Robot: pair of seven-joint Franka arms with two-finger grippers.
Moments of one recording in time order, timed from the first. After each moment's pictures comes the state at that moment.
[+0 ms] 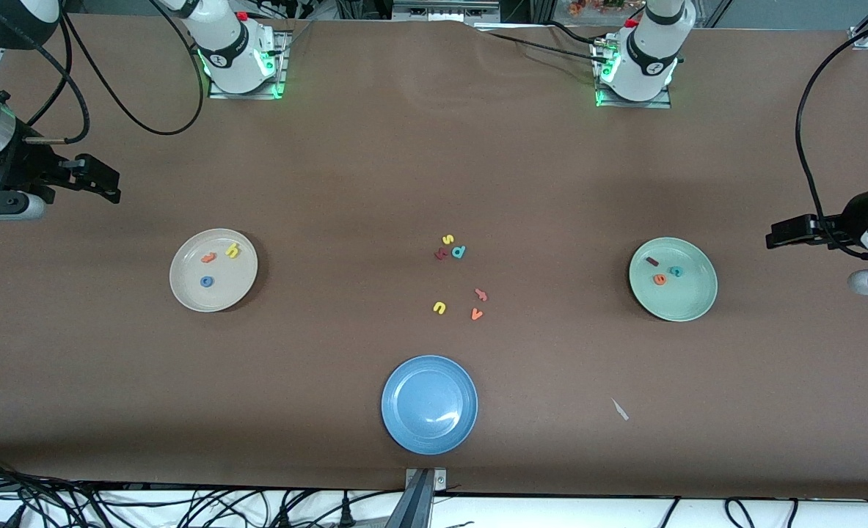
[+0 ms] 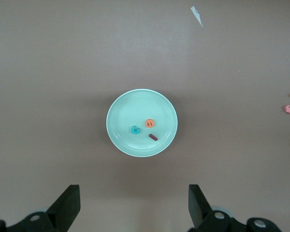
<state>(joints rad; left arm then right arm) 0.05 0.36 0.00 -1.22 -0.02 1.41 0.03 0.08 0.07 -0.02 -1.58 -0.05 1.63 0.03</state>
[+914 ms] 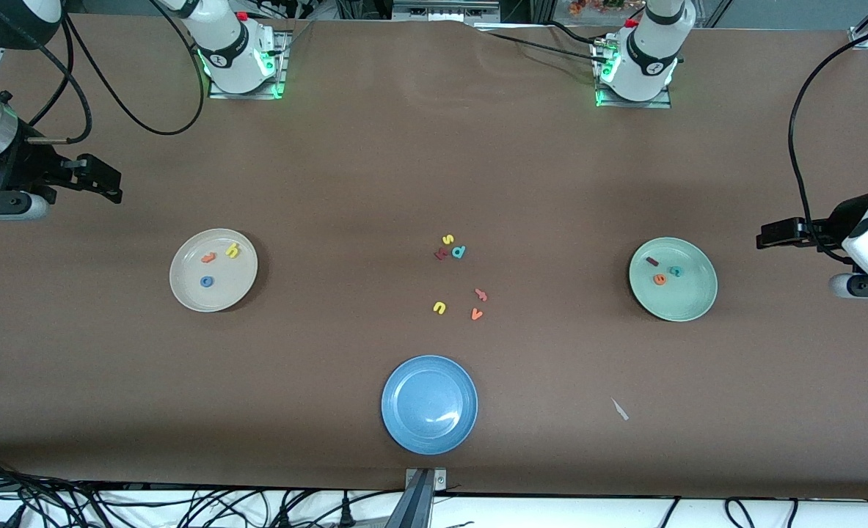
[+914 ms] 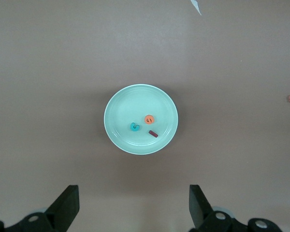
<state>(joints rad) 0.04 0.37 0.00 -1.24 -0.02 1.42 0.07 0.09 0.07 -0.02 -1.58 -0.05 1.63 0.03</state>
